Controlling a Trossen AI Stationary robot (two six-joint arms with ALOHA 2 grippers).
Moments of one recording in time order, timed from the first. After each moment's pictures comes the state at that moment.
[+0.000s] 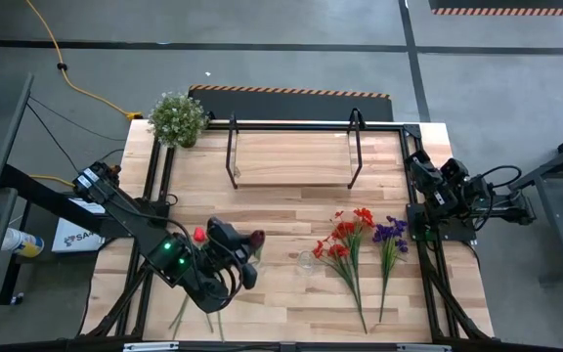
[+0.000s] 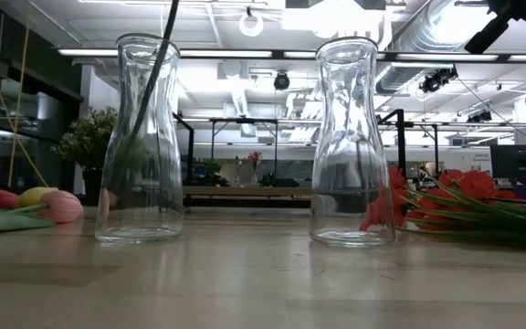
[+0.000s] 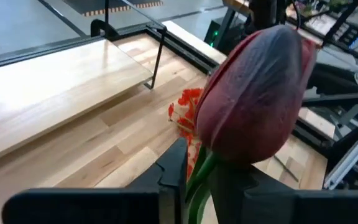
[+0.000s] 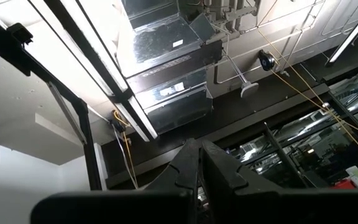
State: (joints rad) left arm -0.69 1.58 1.51 -0.81 -1.04 -1.16; right arm 0.03 0.01 0.04 0.81 0.20 0.34
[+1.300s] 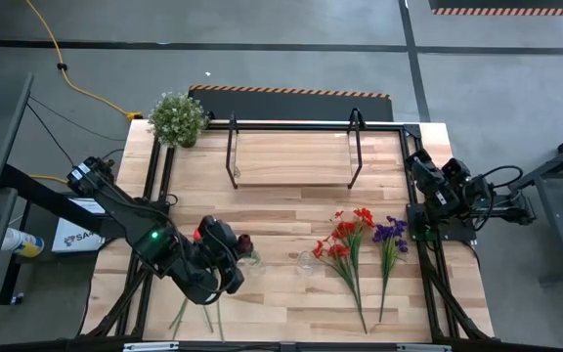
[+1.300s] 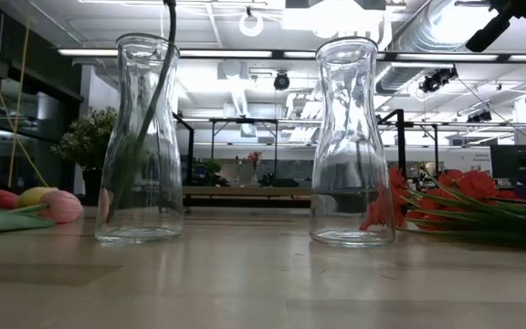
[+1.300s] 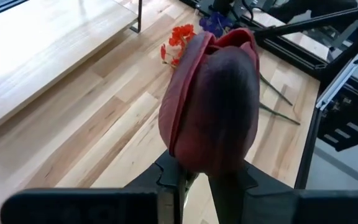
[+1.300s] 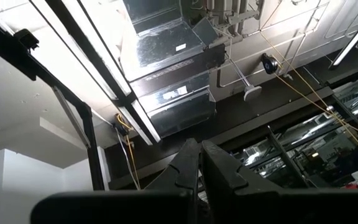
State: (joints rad) left arm -0.69 1.51 1.51 -0.95 -0.77 -1.10; right arm 0.03 0.01 0.04 0.83 0.19 0.34
